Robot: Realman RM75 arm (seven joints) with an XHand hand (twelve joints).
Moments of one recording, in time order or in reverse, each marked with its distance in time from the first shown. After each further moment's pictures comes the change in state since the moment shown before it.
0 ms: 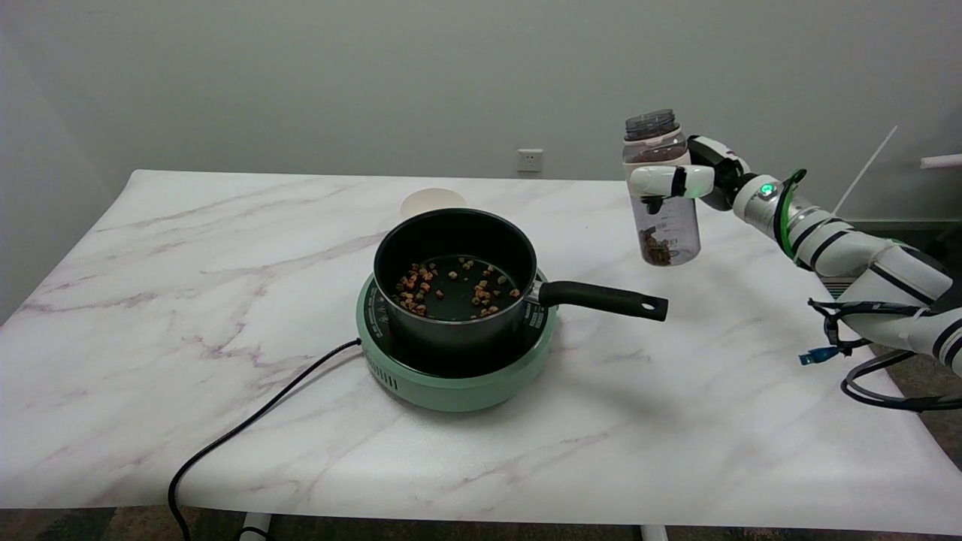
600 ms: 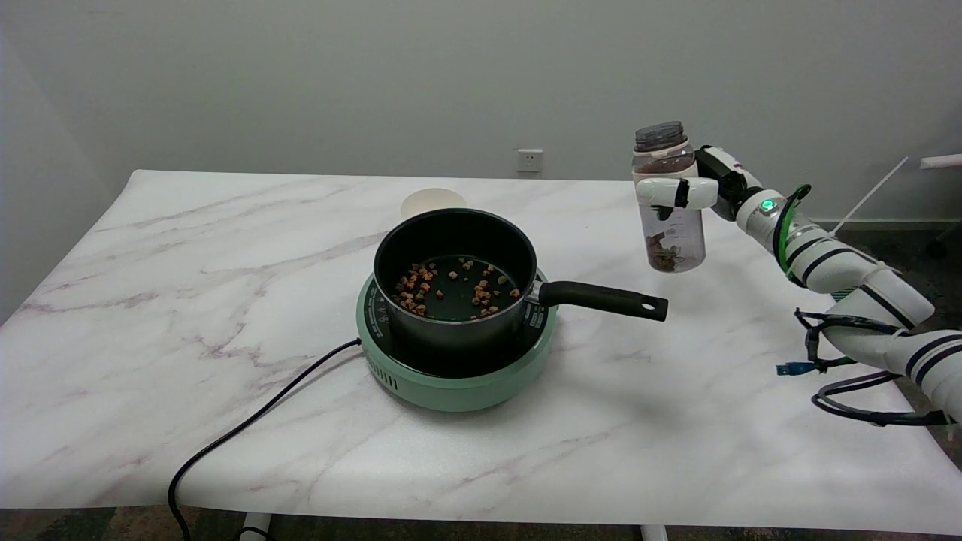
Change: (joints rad) arm -0.038 -0.122 0.150 -0.069 0.001 0.011 -0.186
